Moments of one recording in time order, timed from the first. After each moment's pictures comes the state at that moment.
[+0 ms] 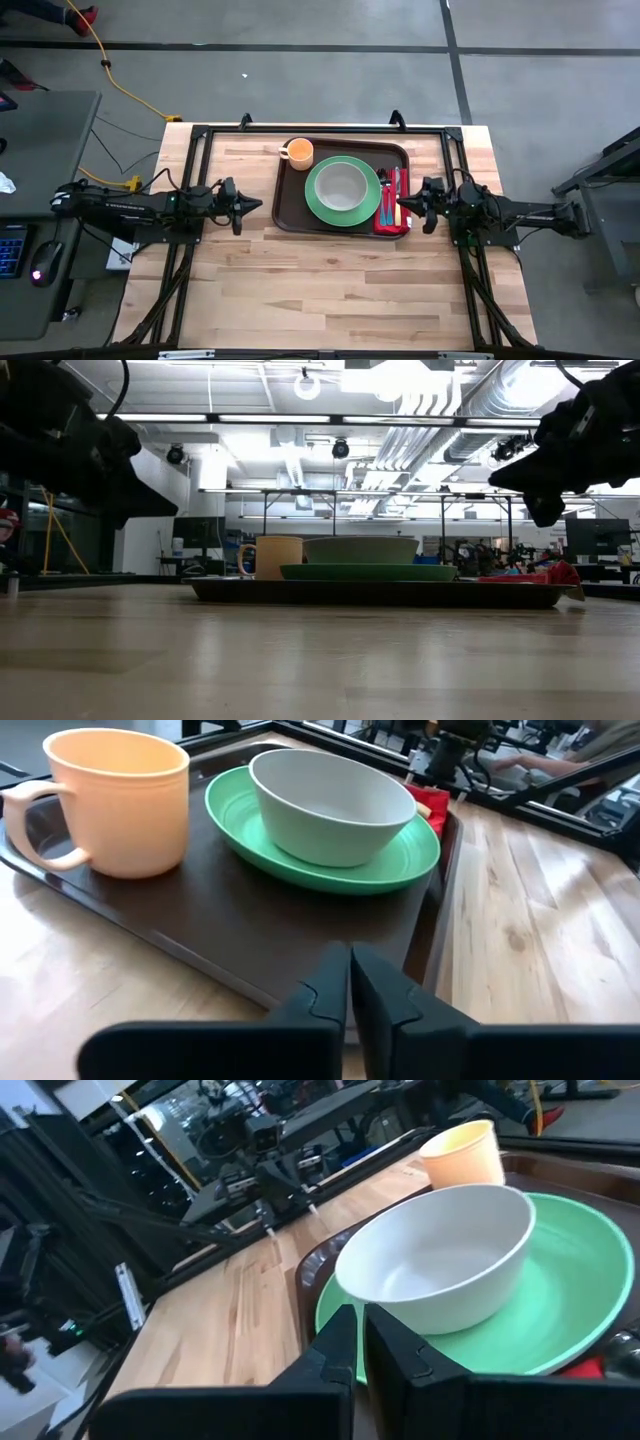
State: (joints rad) left arm 0.02 0.42 0.01 0.12 -0.22 -0.31; right arm -0.13 0.15 0.01 0.02 0.00 0.49
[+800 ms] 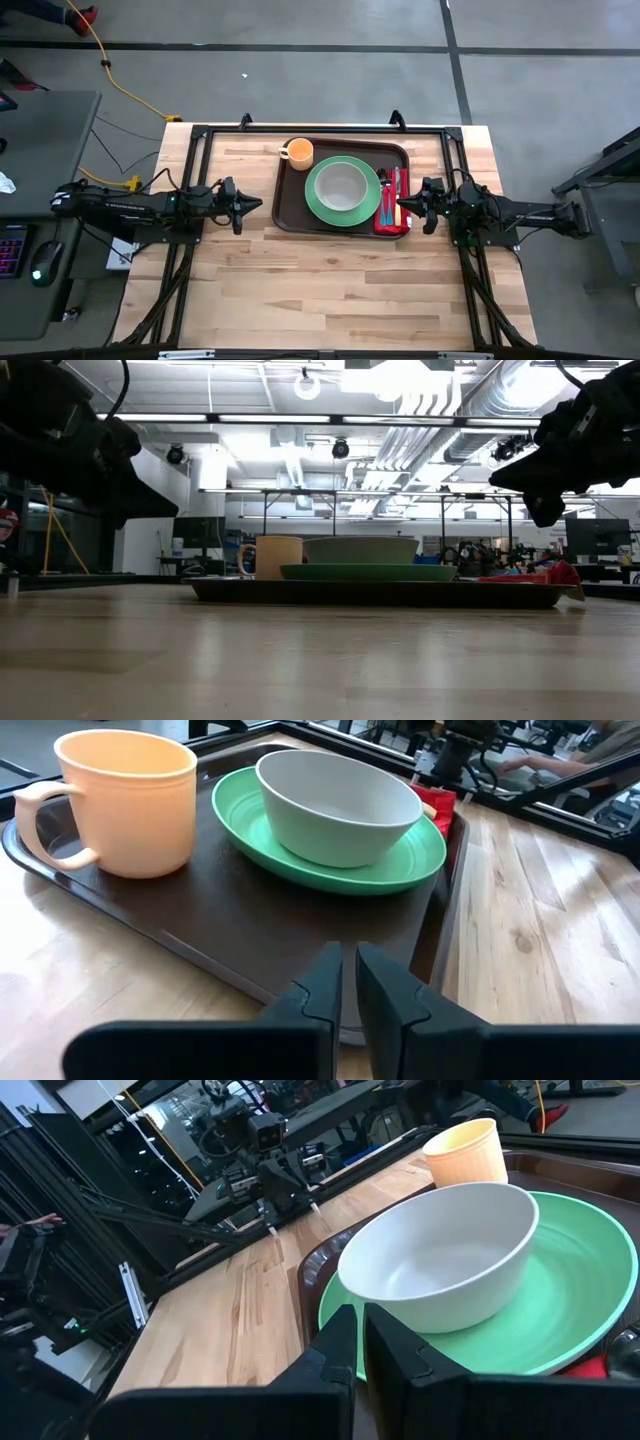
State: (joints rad) left arm 0.02 0.42 0.01 0.12 -0.24 -0.31; right arm -0.13 0.15 0.01 0.02 -0.01 0.50
